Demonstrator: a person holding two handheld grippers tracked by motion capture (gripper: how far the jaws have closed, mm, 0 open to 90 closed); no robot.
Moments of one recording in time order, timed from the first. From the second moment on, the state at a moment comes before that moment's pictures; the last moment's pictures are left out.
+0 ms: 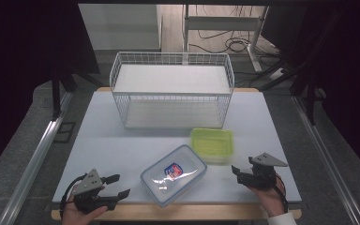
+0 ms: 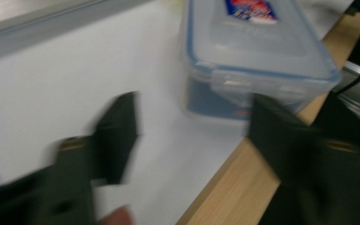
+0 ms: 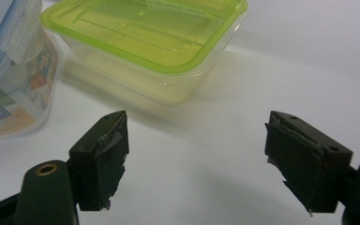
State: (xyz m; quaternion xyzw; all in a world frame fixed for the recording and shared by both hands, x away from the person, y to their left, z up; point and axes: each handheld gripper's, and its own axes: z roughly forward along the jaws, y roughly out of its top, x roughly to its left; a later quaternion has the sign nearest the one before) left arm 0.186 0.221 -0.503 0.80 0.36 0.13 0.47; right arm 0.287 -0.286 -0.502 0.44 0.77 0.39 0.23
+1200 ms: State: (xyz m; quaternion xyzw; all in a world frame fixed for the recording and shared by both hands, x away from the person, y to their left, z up) left arm 0.185 0.089 -0.500 0.88 0.19 0.02 0.43; right arm 0.291 -0.283 -0.501 0.45 0.77 0.39 0.23
